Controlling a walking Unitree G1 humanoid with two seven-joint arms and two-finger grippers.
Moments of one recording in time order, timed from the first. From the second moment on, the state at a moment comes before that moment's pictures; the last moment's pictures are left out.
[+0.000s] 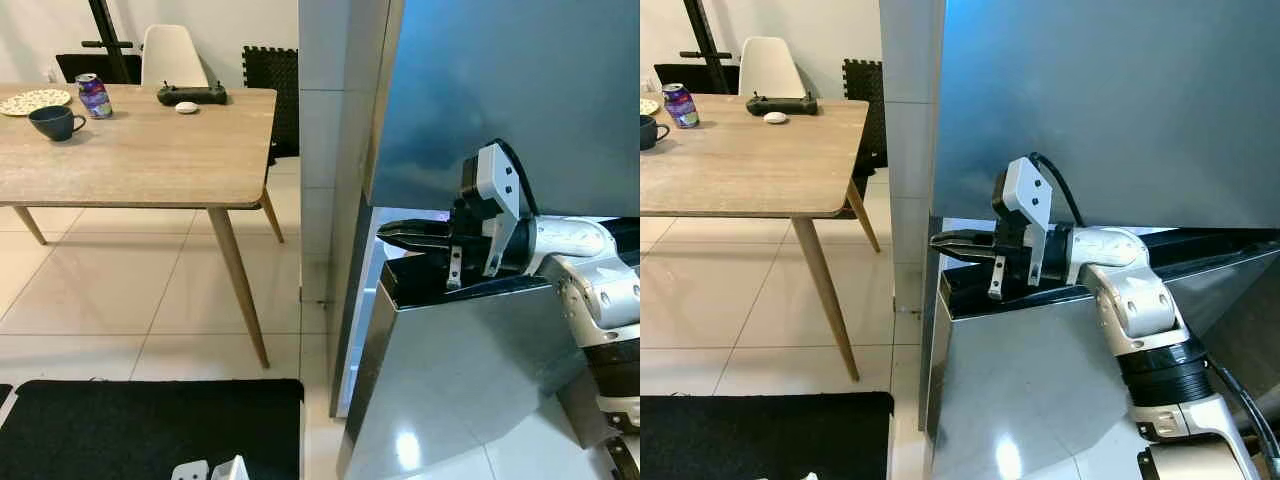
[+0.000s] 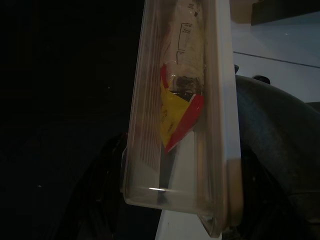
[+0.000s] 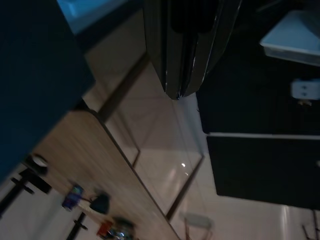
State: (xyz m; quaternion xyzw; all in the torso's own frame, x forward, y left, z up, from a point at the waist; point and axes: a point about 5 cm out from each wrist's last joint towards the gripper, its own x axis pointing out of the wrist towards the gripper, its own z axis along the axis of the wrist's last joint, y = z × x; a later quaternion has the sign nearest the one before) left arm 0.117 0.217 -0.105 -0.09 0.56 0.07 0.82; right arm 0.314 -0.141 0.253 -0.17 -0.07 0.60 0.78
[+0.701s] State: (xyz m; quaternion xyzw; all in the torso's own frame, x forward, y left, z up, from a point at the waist) left arm 0.117 0.217 -0.105 -0.08 0.56 0.07 0.82; right arm 0.240 -0.126 0.187 -0.03 0.02 0.72 0.69
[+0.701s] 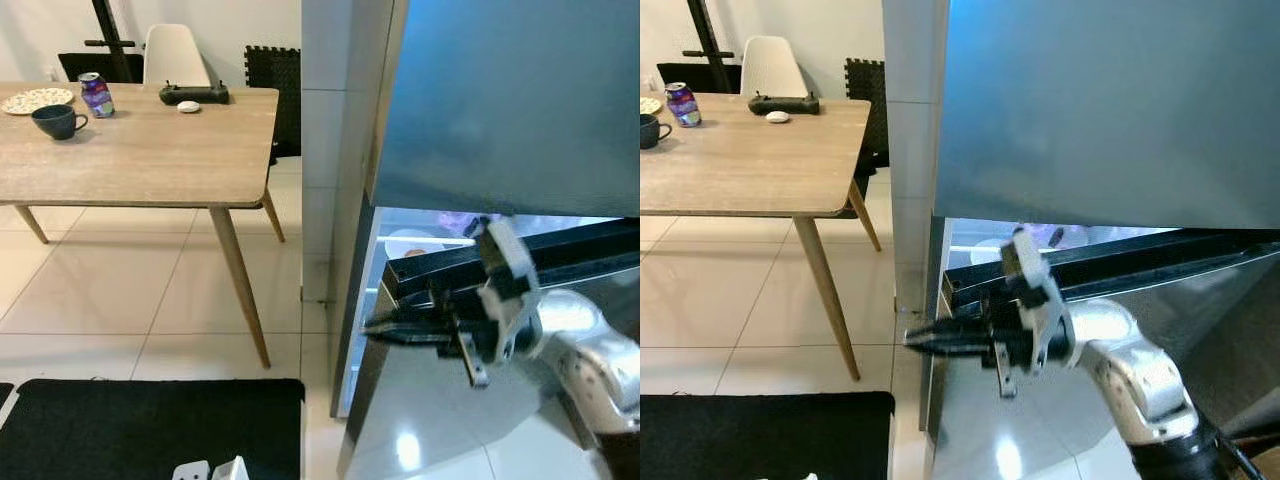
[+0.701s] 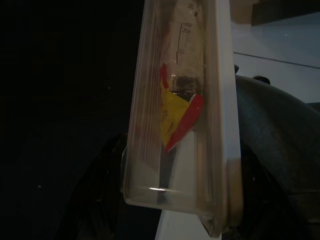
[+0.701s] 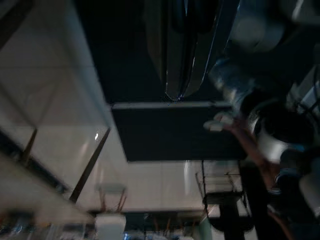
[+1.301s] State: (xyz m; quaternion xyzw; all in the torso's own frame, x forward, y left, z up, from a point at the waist) left arm 0.115 0.216 -0.106 -0.08 0.56 0.07 0.82; right arm 0.221 -0.222 -0.007 -0.06 0.41 0.38 0.83
